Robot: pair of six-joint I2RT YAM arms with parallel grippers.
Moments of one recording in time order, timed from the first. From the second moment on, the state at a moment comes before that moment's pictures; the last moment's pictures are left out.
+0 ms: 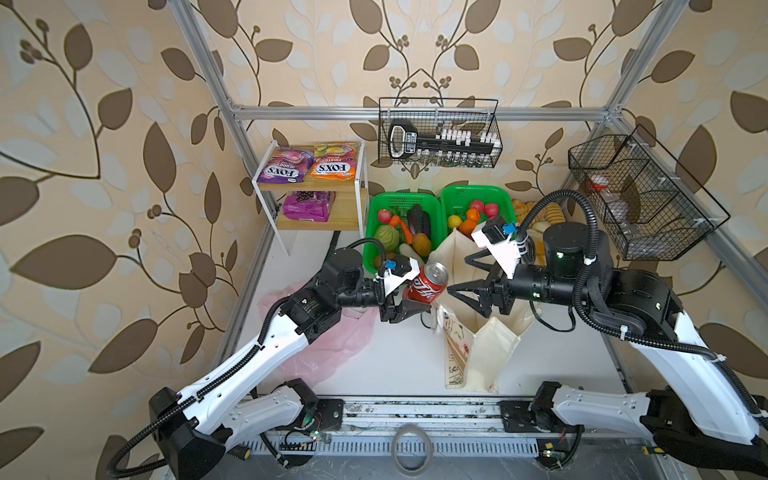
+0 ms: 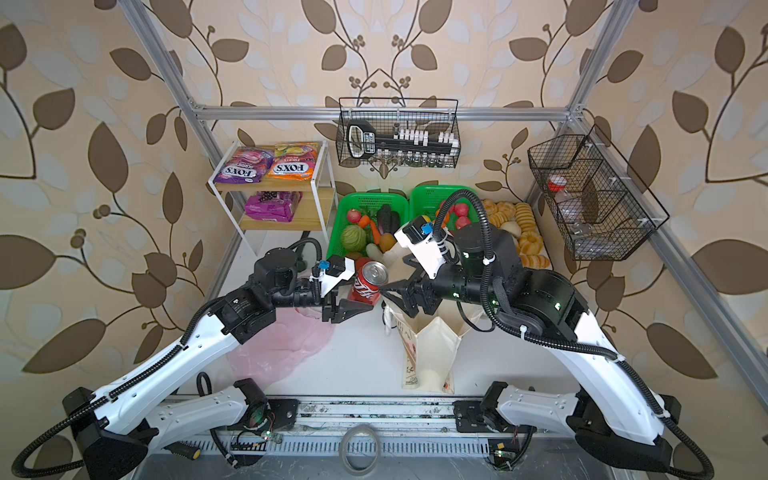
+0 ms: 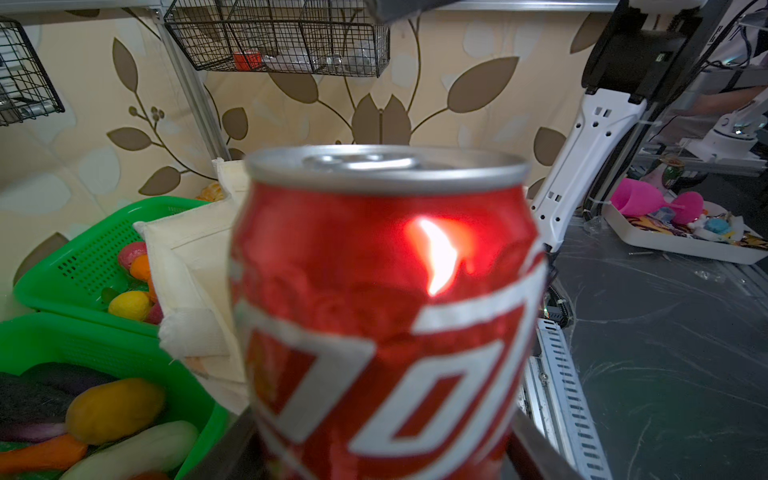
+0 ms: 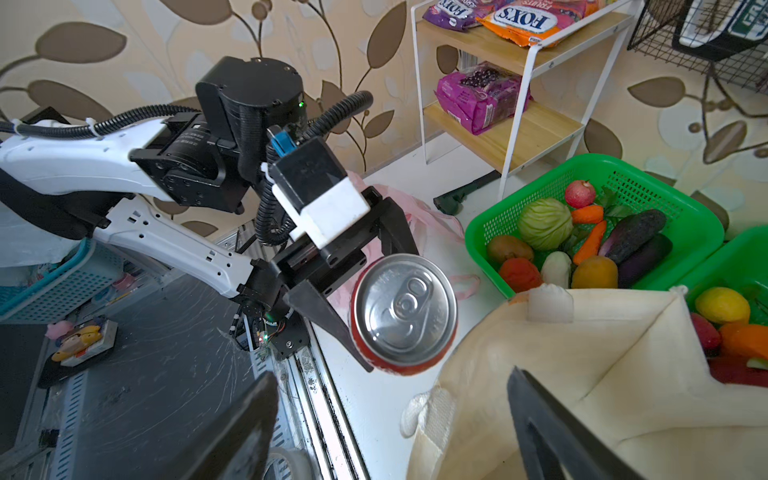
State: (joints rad) left arm -0.67 1.02 0.99 -0.26 0.68 0.22; right arm 0.87 1.14 1.72 -1.04 -0.16 0.07
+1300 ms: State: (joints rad) left arm -0.67 1.00 1.02 -0.39 0.67 0.33; right arm 0.91 1.41 1.79 -1.13 -0.19 0.06
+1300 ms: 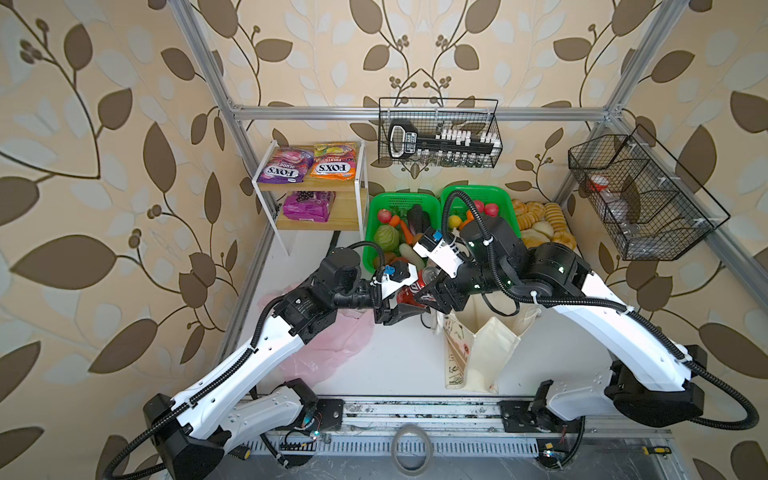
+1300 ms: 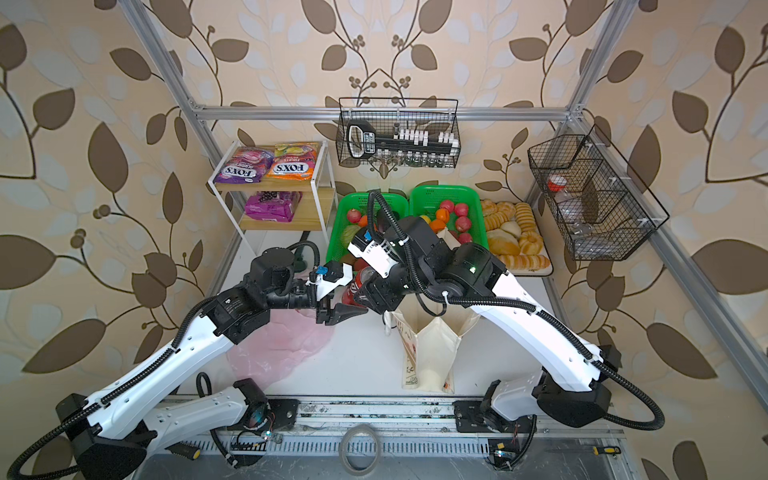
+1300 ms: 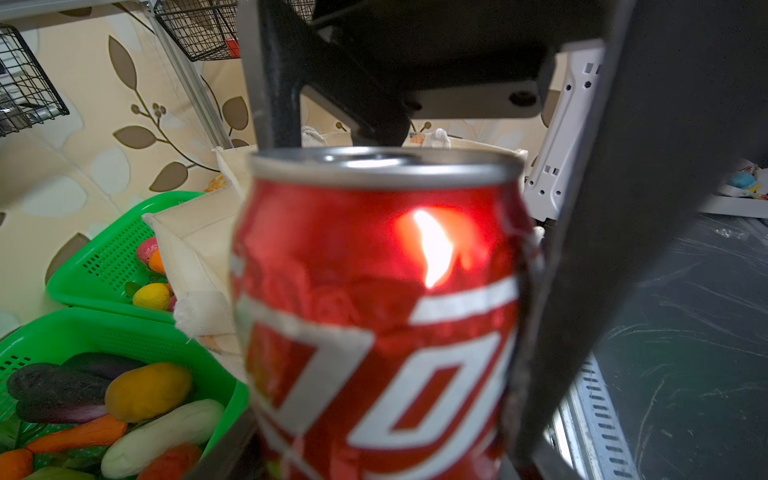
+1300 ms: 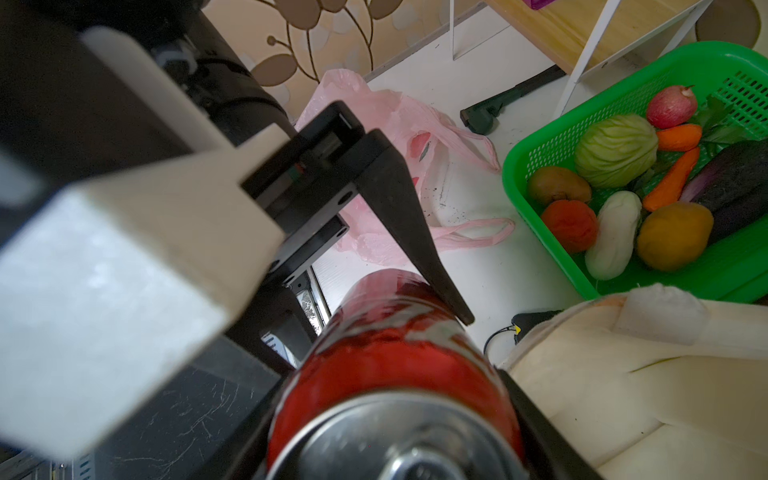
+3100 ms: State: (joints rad) left arm -0.67 1.15 1.13 -0.36 0.32 -0.29; right arm 0.61 1.18 1.45 -1.13 0.17 0.26
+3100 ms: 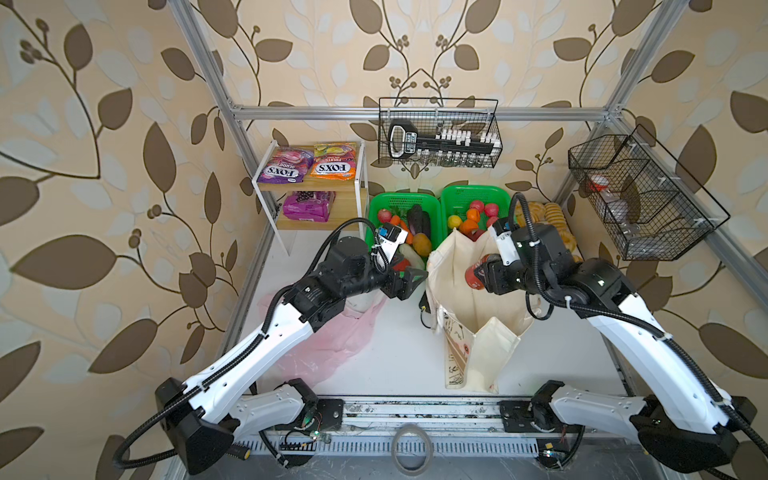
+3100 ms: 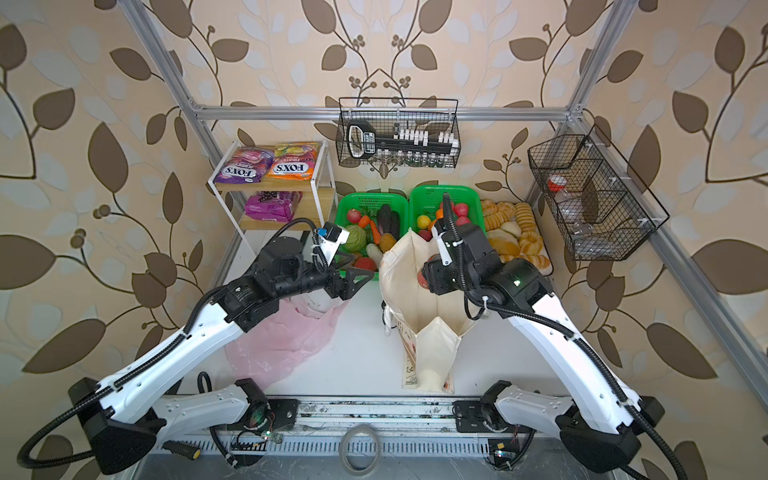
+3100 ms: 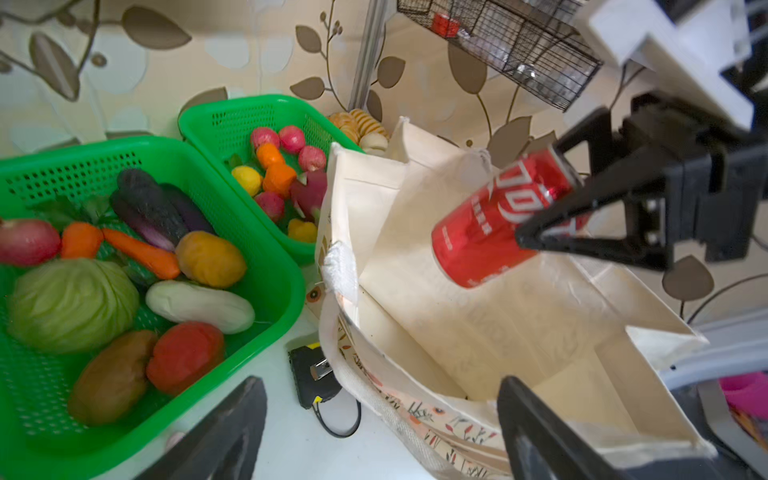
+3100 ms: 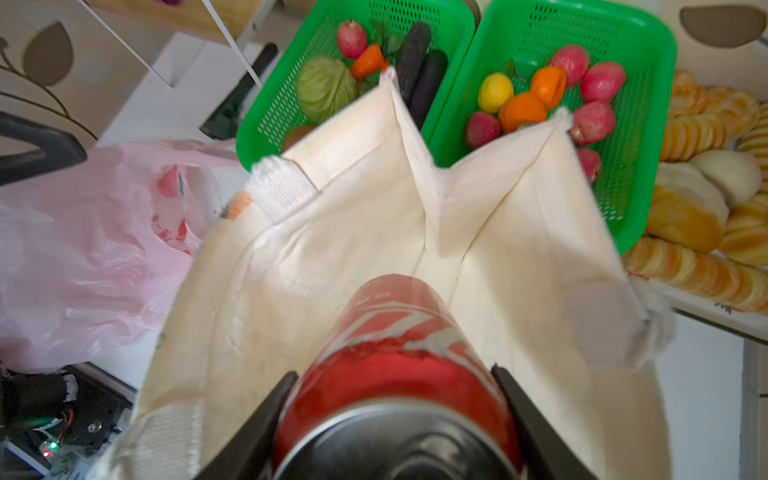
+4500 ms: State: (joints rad) left arm -0.67 1.41 1.21 -0.39 0.47 -0.80; right arm 0.53 1.53 1.17 -0.82 0.19 0.31
